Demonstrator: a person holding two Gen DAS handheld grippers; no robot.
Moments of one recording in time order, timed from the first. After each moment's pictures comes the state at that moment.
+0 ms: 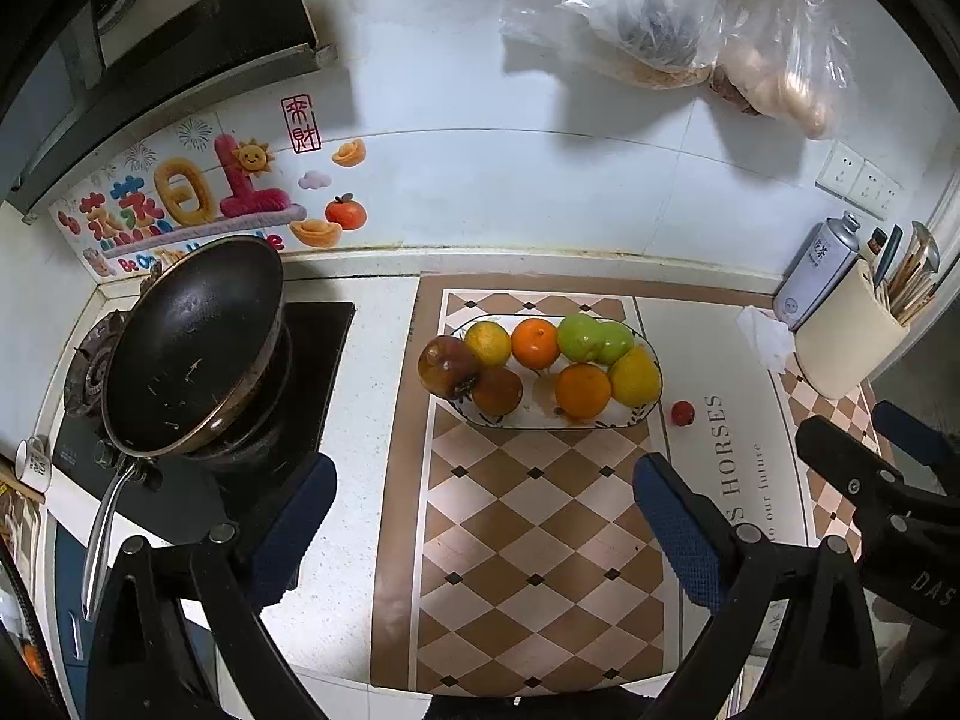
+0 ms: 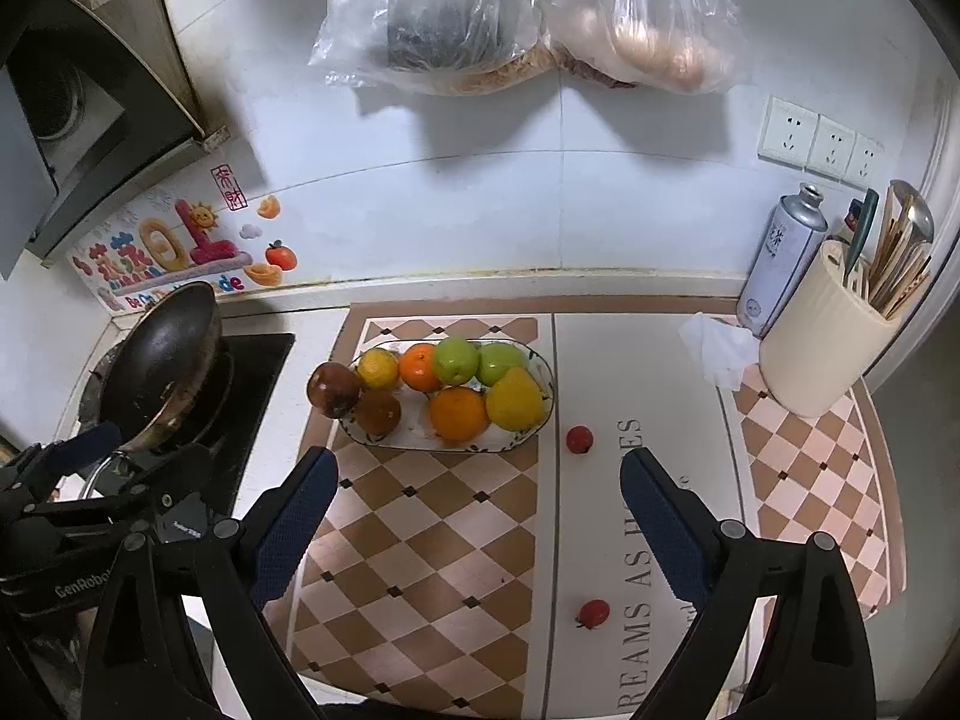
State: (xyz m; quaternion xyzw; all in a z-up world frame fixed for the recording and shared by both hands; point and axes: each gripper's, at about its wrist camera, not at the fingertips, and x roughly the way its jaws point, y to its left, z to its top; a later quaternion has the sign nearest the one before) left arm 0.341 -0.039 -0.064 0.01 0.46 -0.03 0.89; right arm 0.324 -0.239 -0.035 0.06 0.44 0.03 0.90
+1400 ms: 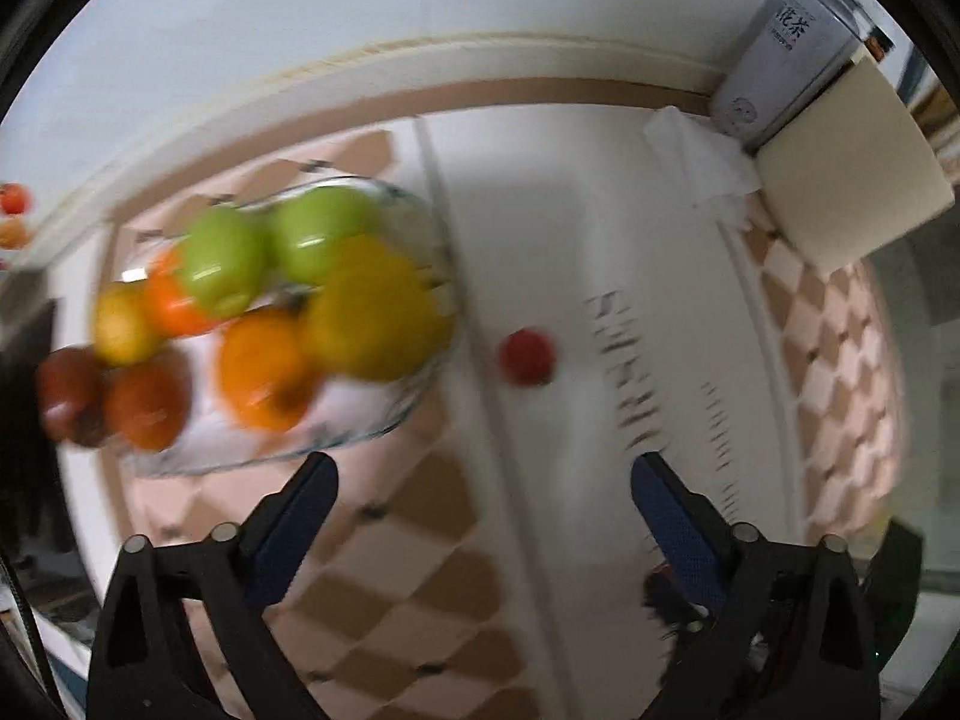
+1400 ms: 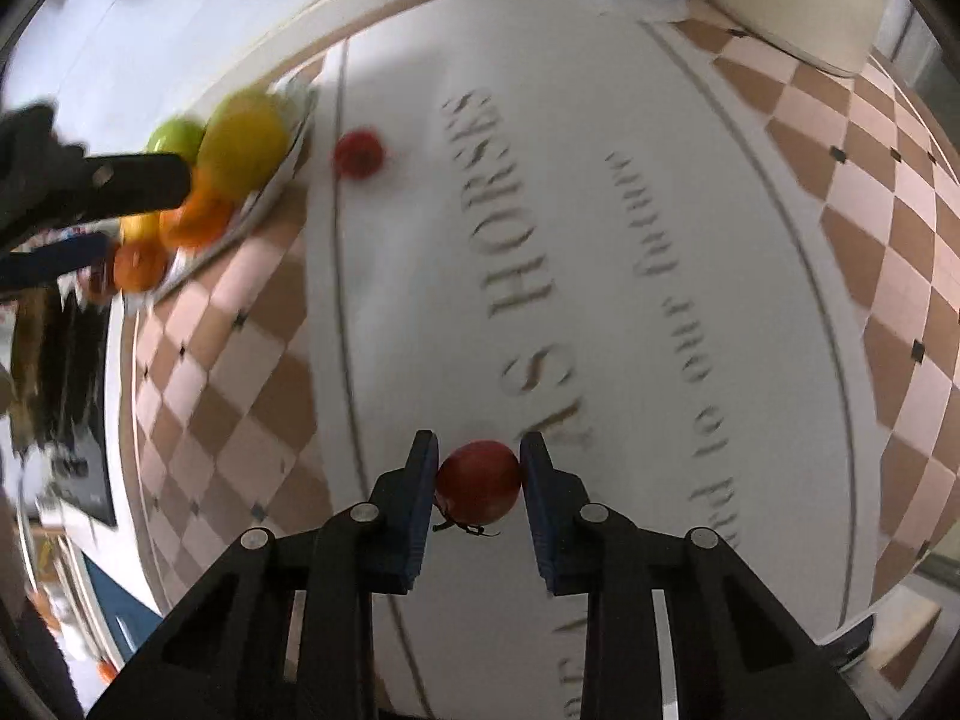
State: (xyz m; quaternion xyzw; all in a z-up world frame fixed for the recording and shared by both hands) left arm 0.496 -0.252 -0.250 0.06 0.64 -0.17 0.75; right arm 0.329 -0.393 -0.313 0.21 0.61 -0.03 0.77
